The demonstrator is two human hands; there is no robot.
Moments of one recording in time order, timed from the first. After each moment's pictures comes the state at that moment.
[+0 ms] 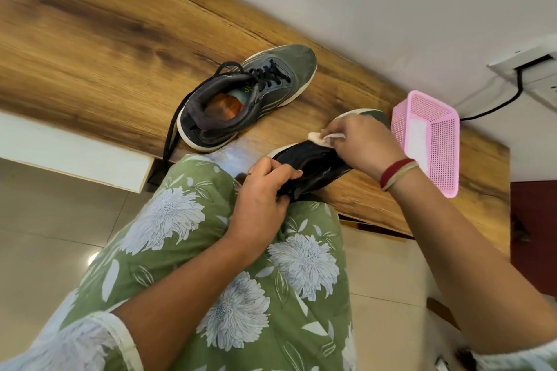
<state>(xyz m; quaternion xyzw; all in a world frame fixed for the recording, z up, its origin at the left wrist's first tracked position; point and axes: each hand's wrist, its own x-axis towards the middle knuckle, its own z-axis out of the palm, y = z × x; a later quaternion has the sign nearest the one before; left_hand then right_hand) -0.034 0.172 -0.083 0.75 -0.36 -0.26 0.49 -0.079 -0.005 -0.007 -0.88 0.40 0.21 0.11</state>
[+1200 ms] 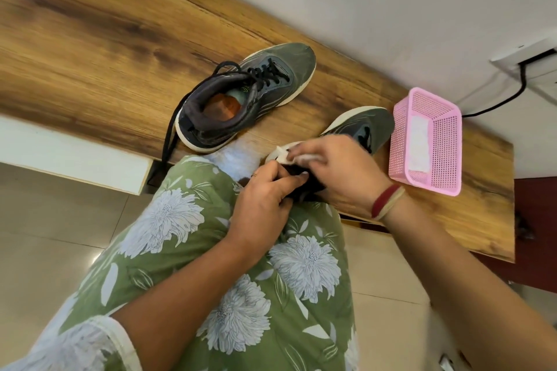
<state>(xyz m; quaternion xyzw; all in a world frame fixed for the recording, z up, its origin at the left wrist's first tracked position) -0.034 0.174 -0.082 0.73 -0.41 -0.24 0.49 -0.083 0.038 -0.005 -0.91 0.31 0.16 0.21</state>
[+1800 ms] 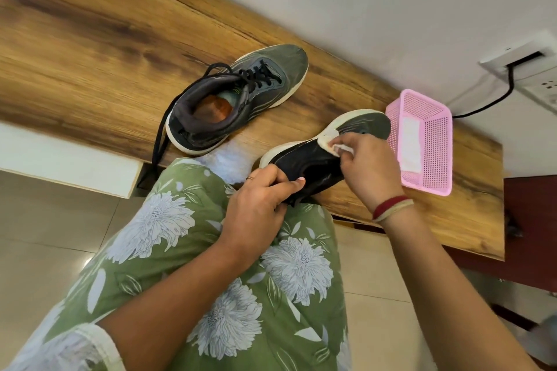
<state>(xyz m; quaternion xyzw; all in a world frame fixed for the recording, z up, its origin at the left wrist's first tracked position) -0.033 0.176 -0.079 0.73 -0.46 -0.20 0.47 -0.112 0.020 -0.013 -0.86 0.49 0.06 0.13</state>
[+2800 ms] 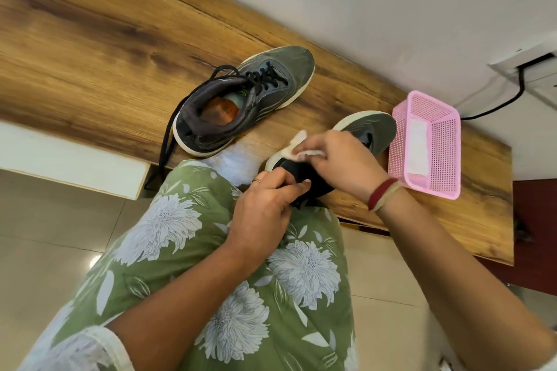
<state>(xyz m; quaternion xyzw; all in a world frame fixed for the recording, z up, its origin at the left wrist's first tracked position) -0.033 0.174 -0.082 0.73 -0.47 -0.18 0.47 -0.074 0.027 -0.003 -0.89 0.35 0.21 0.21</state>
